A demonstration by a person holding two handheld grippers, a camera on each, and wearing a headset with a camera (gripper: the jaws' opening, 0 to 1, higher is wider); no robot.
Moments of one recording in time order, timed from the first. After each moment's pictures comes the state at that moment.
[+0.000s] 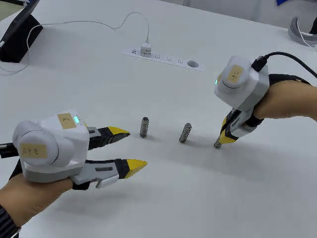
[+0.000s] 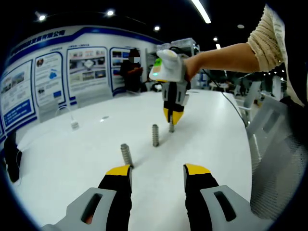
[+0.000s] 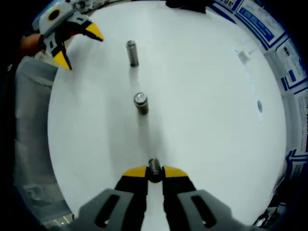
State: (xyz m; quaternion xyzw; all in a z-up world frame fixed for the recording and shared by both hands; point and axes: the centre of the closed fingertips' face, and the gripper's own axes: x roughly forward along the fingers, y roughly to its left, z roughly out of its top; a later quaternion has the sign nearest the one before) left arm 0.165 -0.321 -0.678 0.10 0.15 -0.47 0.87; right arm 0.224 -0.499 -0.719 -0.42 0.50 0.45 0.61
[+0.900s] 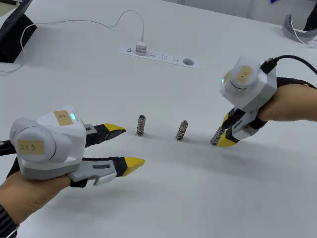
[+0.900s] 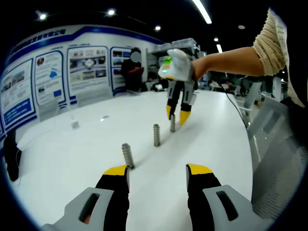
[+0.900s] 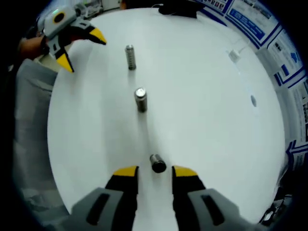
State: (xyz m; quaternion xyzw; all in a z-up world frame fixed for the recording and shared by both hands) left arm 0.166 -0.321 -0.678 0.09 0.15 -0.47 0.87; right arm 0.217 -0.512 -0.713 -0.39 0.48 0.44 0.65
